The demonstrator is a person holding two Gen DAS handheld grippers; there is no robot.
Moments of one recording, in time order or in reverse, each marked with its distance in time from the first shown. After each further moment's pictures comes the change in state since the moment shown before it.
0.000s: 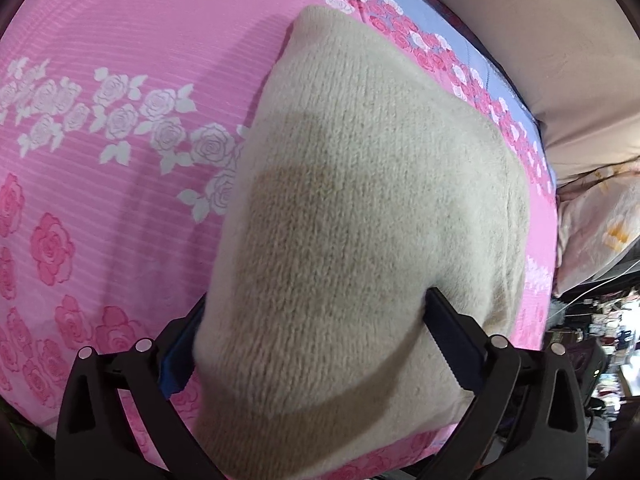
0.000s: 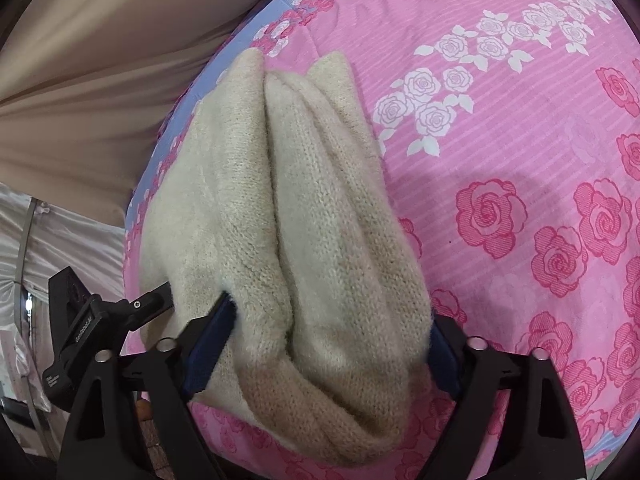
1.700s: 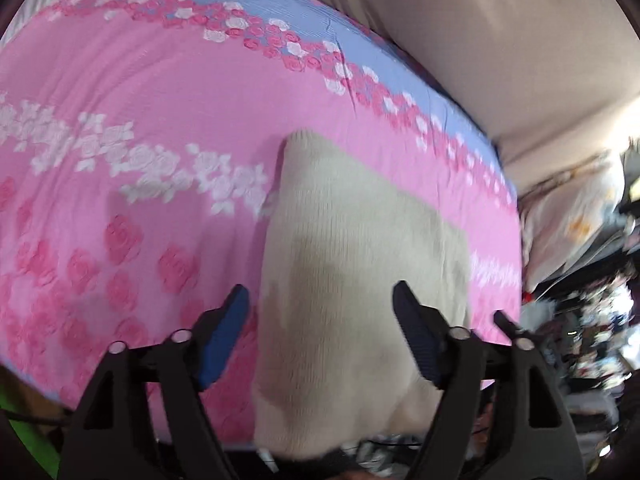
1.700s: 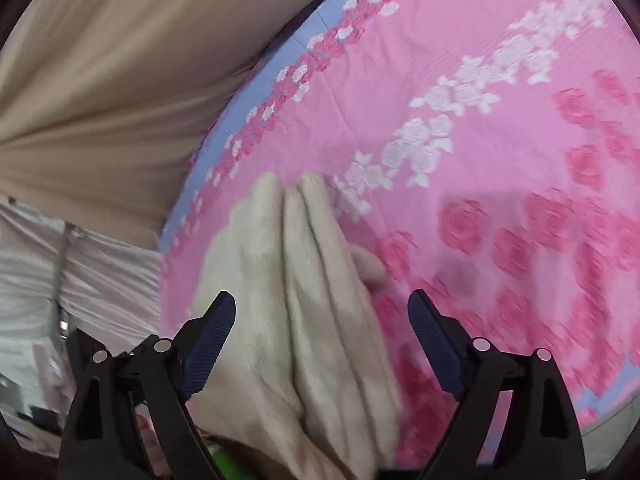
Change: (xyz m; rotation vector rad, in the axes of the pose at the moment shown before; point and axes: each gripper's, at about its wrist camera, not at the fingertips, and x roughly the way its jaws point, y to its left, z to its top) left arm -0.101 0.047 0.009 0.073 -0.116 -0.119; right arm -0.045 0.000 0.015 0.087 -0.032 0.105
